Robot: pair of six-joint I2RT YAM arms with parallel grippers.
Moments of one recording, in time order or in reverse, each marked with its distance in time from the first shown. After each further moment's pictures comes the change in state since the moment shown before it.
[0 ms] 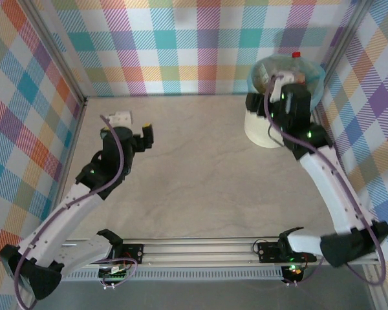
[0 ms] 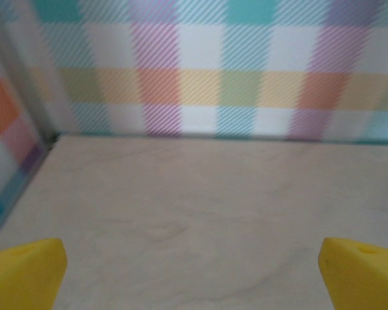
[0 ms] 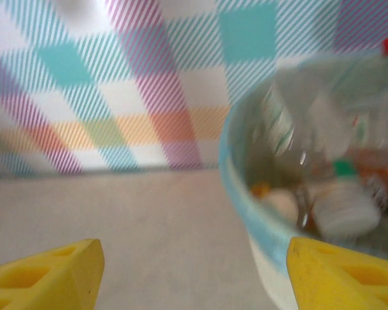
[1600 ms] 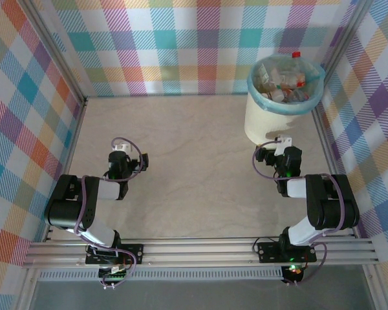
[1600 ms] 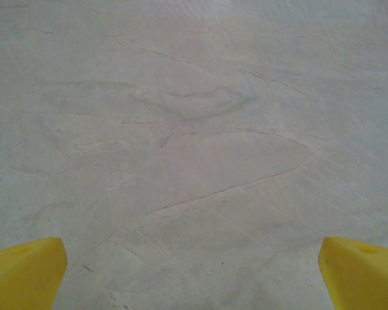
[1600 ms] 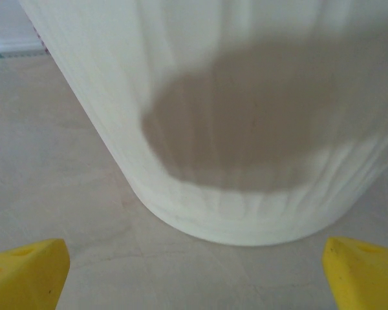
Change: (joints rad) left arm 0.435 0.596 -0.566 1.043 0.511 0.118; right arm -0.338 0.330 -0.971 1.274 -0.191 -0.172
